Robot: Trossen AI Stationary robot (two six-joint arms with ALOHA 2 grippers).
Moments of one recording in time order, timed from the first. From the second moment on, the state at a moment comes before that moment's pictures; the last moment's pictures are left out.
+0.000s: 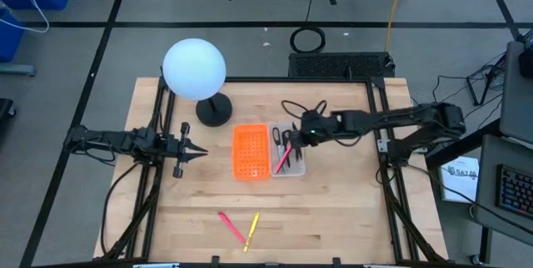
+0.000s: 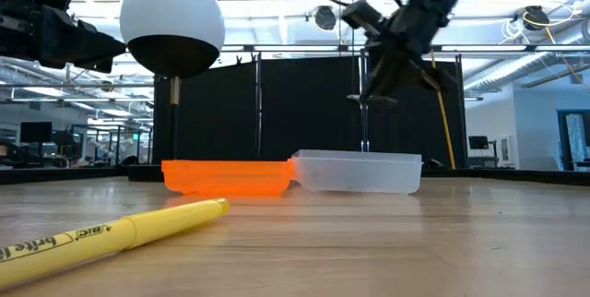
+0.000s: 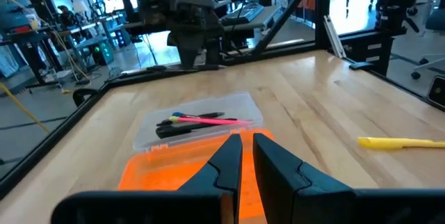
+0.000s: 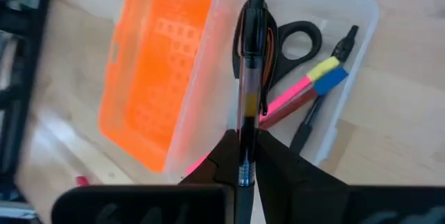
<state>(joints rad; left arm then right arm) -0.15 0.05 0.07 -0.12 -0.06 0.15 -0.07 1.43 0.96 -0.48 0.08 1.16</state>
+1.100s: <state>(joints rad) -0.15 0.05 0.07 -0.11 -0.05 0.13 -0.14 1.85 1.06 -0.18 -0.08 1.17</state>
